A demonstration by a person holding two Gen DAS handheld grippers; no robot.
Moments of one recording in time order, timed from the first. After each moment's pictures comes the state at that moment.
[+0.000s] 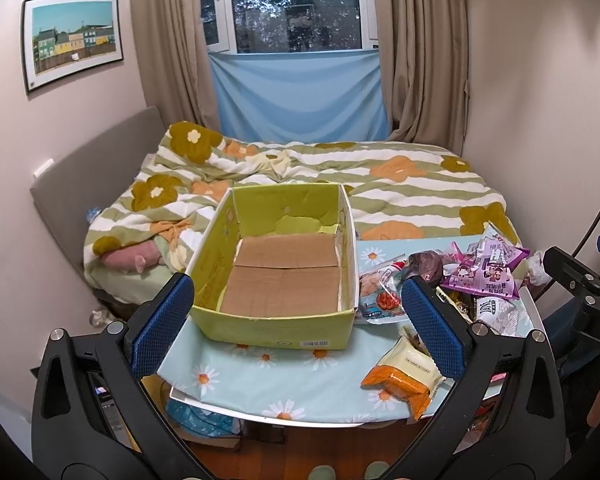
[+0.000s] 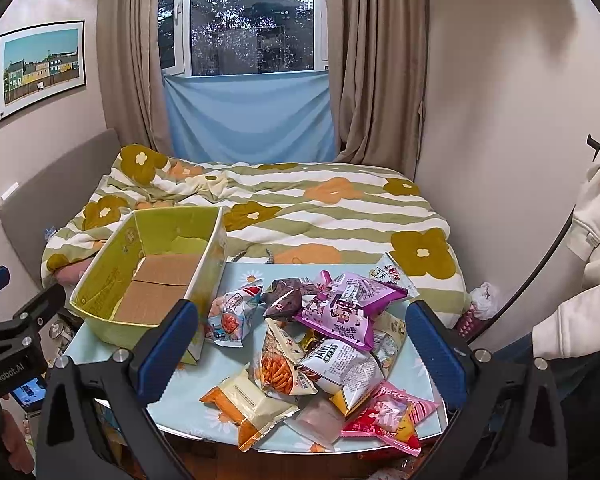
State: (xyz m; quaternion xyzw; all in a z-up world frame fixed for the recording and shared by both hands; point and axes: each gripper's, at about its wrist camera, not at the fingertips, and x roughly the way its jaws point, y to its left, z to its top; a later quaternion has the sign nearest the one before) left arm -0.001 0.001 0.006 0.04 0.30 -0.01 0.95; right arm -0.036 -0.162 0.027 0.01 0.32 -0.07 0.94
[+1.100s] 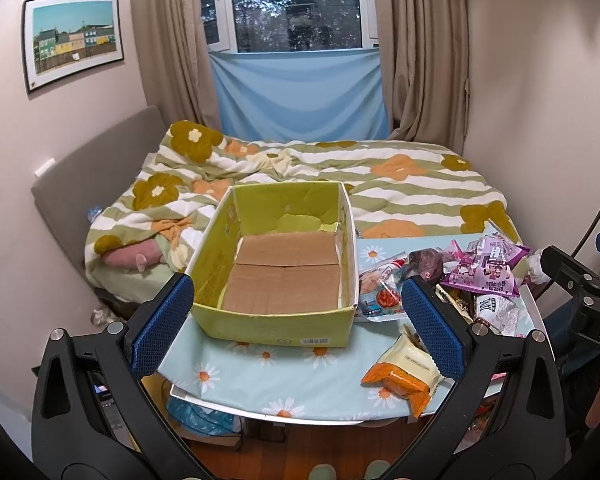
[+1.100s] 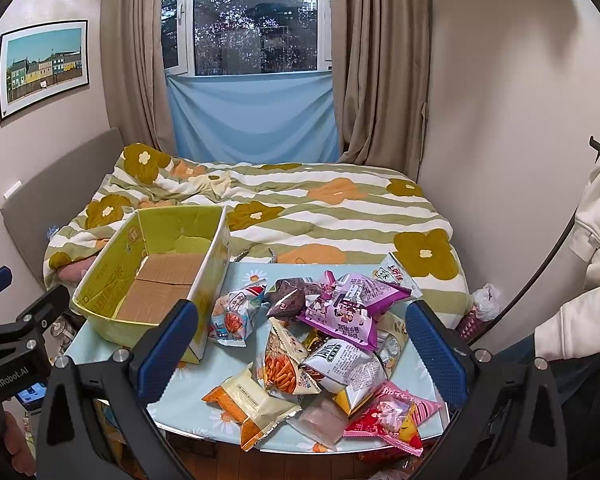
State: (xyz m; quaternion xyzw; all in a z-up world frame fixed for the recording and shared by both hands) left arm -0.003 0.007 0.005 0.04 0.30 -0.01 0.95; right arm -0.034 -0.157 0.025 0.01 0.32 -0.07 0.94
